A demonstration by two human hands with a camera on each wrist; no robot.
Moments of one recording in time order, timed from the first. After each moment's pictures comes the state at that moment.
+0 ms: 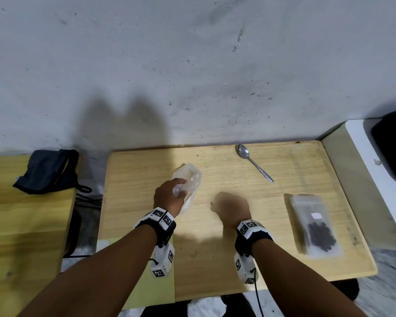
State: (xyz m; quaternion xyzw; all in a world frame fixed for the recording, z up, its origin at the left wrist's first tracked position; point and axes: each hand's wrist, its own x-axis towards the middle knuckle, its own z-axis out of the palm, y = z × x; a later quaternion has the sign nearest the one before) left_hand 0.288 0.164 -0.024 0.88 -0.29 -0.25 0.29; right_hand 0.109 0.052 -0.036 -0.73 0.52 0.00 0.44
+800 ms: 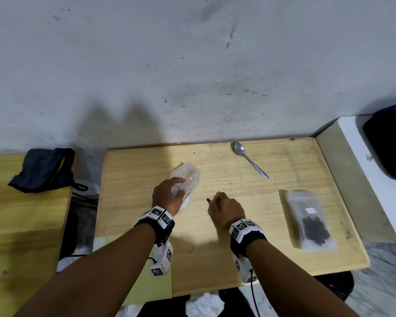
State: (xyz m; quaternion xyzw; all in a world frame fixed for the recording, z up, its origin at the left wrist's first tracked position) left_hand 0.276 0.166 -0.012 0.87 -0.28 -0.26 0.32; right_hand 0.109 0.065 -0.024 -0.80 0.48 0.09 0.34
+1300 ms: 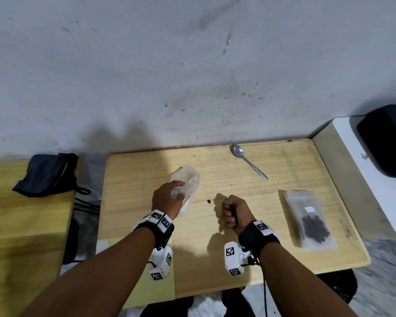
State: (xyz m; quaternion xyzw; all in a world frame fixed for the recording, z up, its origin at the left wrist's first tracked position) left_hand 0.276 0.176 -0.010 0.86 -0.30 -0.24 0.33; right_hand 0.088 0.058 -0.020 -0.31 0.51 -0.06 0.80
